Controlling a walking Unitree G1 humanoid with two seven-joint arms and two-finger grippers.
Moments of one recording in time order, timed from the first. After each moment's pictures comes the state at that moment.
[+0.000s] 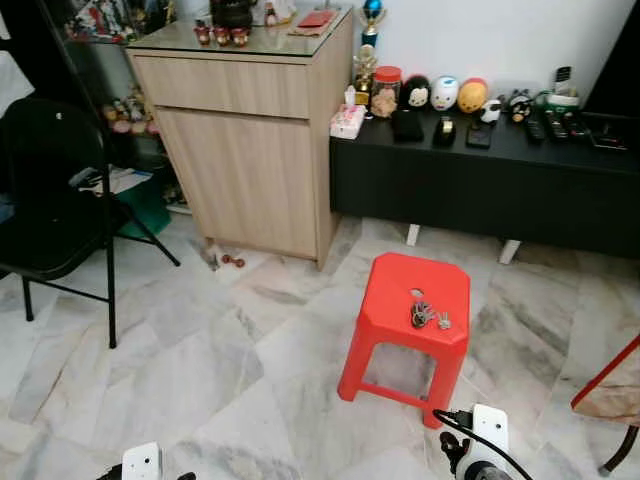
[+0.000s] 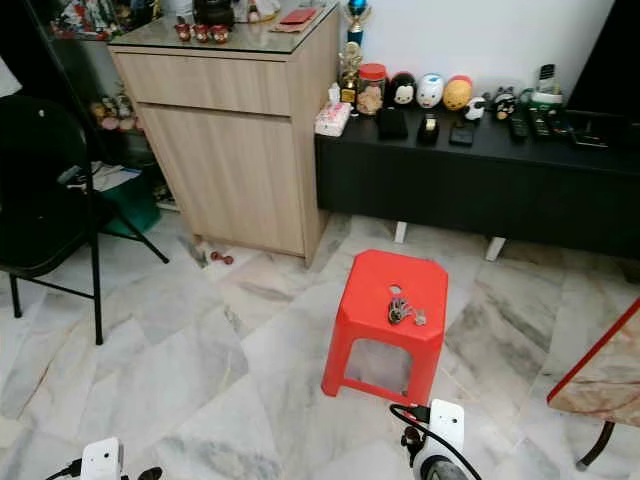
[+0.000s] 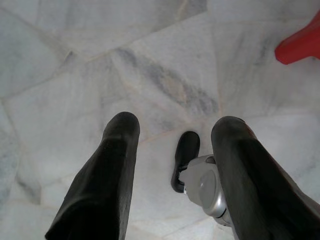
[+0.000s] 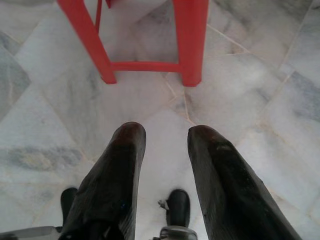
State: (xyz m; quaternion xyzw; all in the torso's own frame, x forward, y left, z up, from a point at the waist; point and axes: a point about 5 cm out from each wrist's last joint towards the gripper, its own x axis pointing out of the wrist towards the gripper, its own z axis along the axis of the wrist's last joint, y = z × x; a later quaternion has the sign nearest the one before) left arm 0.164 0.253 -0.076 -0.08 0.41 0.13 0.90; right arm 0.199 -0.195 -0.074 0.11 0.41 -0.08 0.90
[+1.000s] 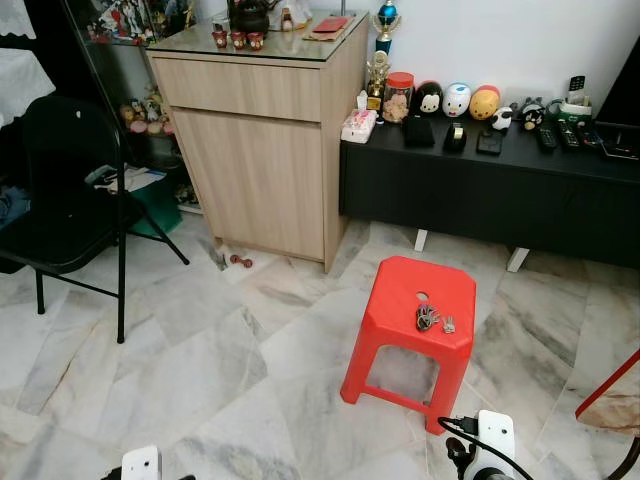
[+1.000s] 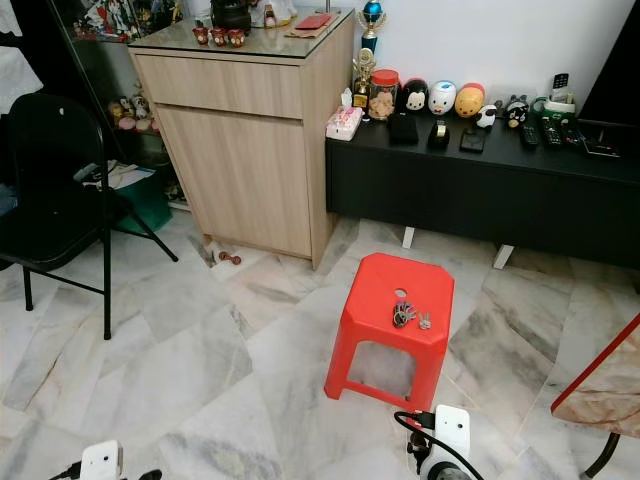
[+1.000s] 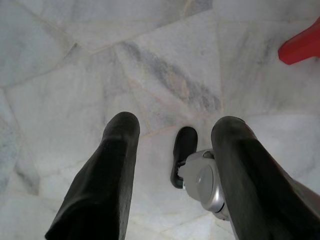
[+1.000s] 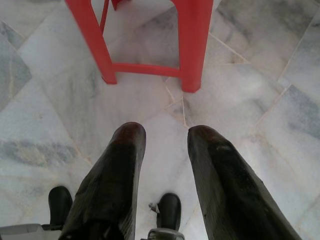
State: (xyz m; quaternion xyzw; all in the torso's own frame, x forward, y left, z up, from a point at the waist) left arm 0.153 0.253 -0.080 -0.08 0.42 0.13 0.89; right arm 0.191 -0.204 -0.076 0.09 0.41 -0.08 0.90
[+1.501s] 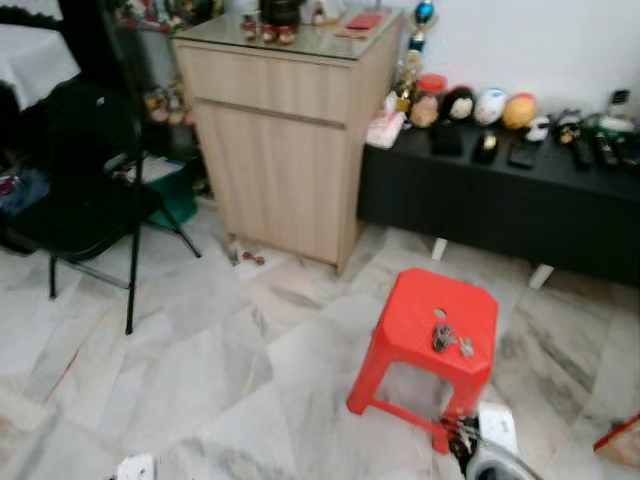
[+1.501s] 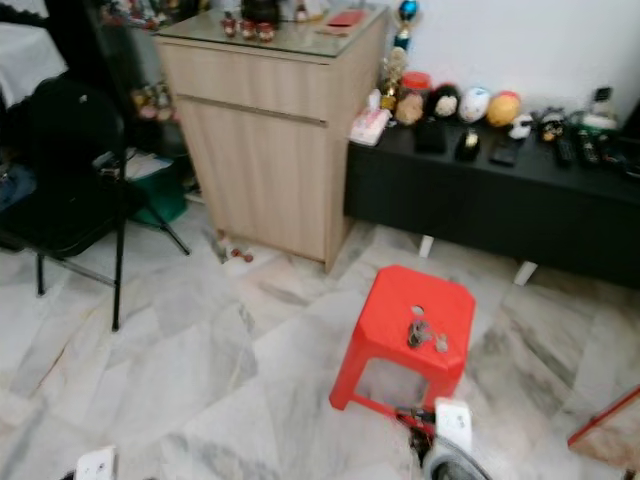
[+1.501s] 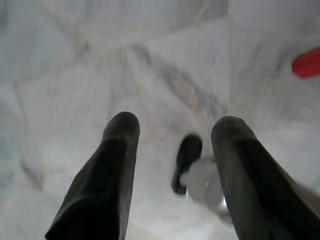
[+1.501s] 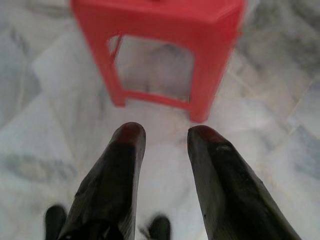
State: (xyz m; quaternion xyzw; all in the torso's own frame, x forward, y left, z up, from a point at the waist) left arm 0.146 0.269 -0.078 -0.07 0.42 0.15 0.89; right arm 0.197 -0.221 -0.070 0.08 0.40 -0.07 0.91
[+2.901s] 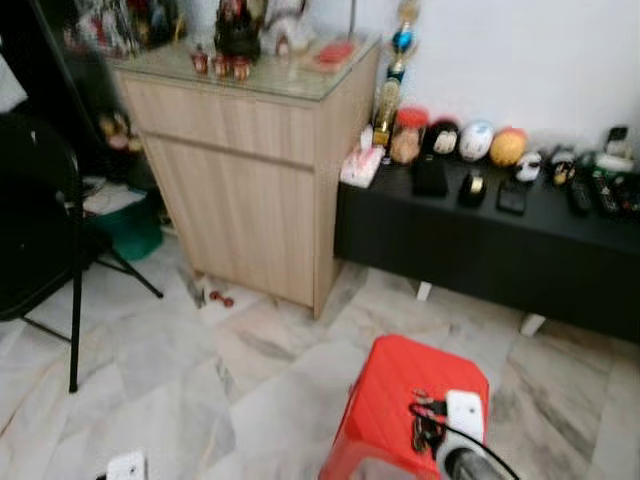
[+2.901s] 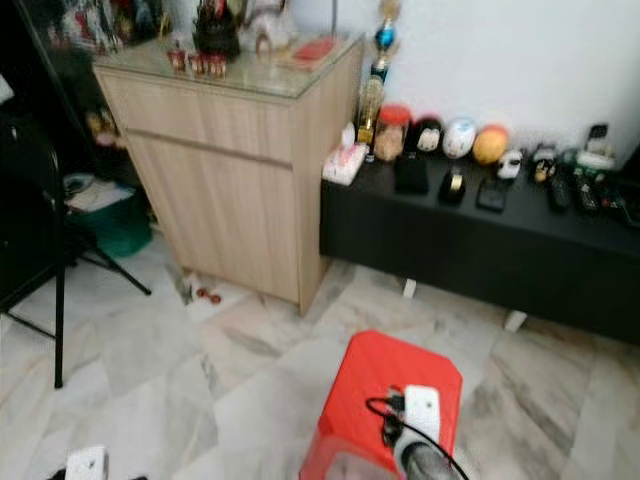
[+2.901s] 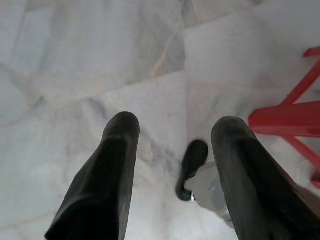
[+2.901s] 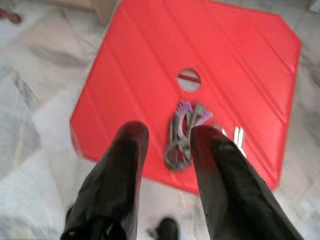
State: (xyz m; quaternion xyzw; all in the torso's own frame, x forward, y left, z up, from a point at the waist) left arm 0.152 0.267 -0.077 -0.07 0.42 0.15 0.89; right arm 0.217 -0.171 -0.066 0.07 0.38 -0.03 0.92
